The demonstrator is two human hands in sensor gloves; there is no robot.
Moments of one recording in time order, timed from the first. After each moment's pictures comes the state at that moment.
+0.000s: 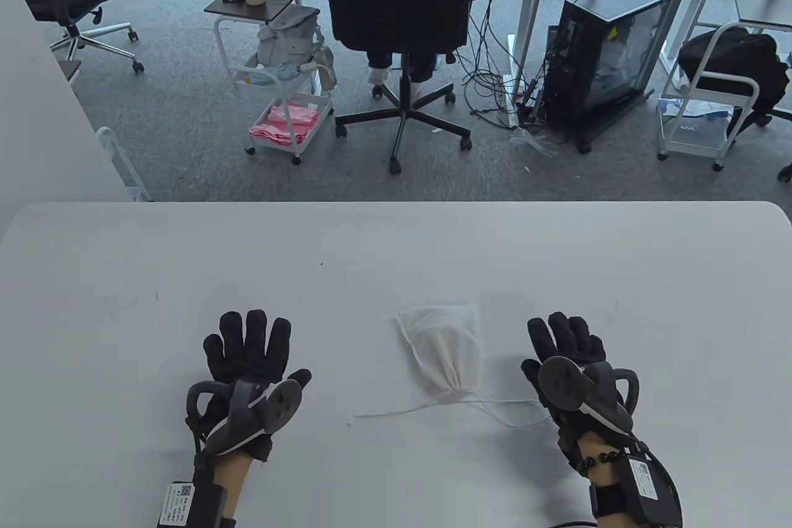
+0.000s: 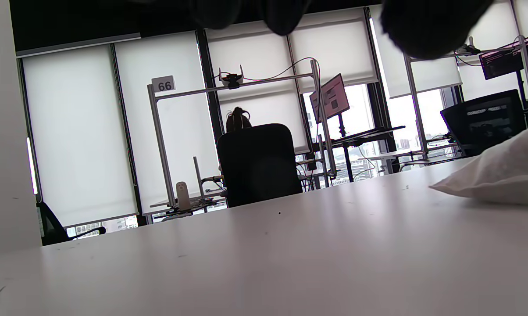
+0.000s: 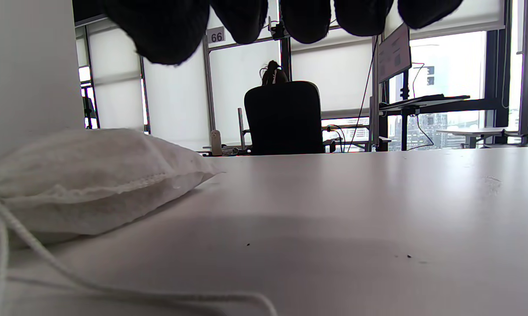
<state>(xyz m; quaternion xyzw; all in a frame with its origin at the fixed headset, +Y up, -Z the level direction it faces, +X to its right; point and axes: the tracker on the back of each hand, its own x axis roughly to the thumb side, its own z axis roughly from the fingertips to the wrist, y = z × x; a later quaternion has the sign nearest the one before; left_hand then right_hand) -0.227 -0.708 -0.333 0.13 -0.11 -0.08 0.98 0.215 -0.728 -0.357 0.08 -0.10 0.99 0.06</state>
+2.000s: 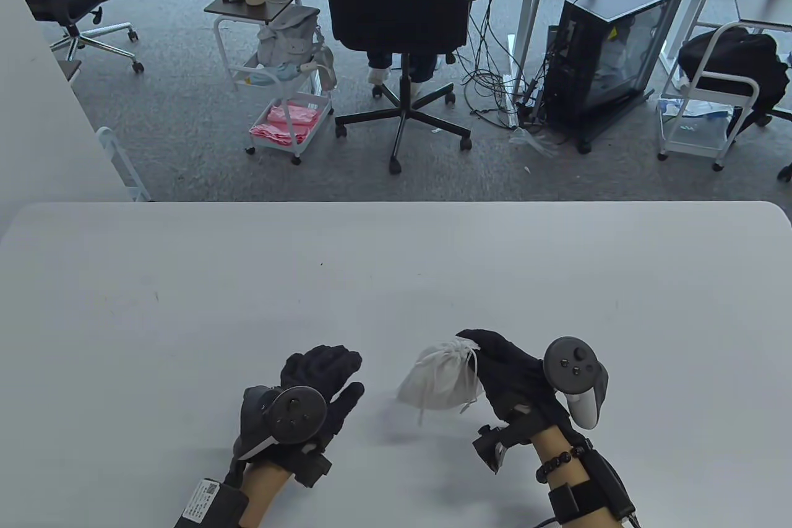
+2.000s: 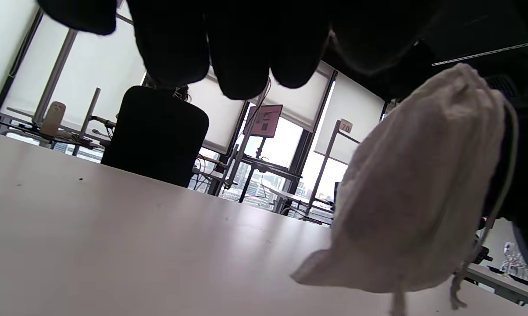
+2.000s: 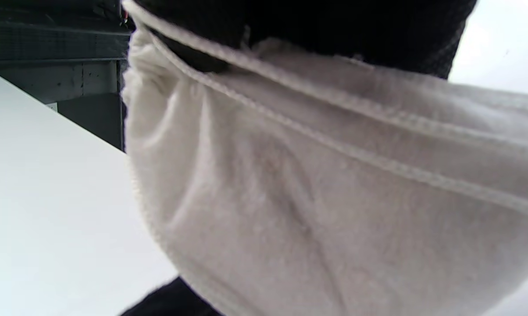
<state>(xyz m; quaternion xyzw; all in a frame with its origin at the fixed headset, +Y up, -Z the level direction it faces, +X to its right) -0.161 -0.702 -0.317 0.09 -0.25 0.22 0.94 0.151 -0.702 -0.349 0.14 -0.03 0.83 0.55</state>
